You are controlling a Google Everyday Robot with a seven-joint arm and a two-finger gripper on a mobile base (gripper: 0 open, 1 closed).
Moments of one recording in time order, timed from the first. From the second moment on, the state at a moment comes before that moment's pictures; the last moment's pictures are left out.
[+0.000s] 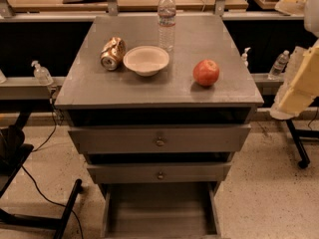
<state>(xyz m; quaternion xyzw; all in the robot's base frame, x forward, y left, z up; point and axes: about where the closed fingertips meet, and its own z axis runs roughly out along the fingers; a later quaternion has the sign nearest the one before) 0.422 -0.189 1.051 -0.60 0.75 -0.10 0.24</state>
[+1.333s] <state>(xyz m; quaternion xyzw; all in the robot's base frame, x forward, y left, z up) 0.672 -0.174 1.044 -0.50 0.77 -0.12 0.37</state>
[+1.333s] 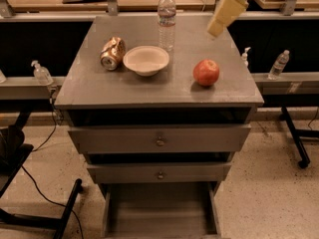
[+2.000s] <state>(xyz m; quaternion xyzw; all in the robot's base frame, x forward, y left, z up) 0.766 -0.117 1.017 -0.41 0.76 0.01 0.51</state>
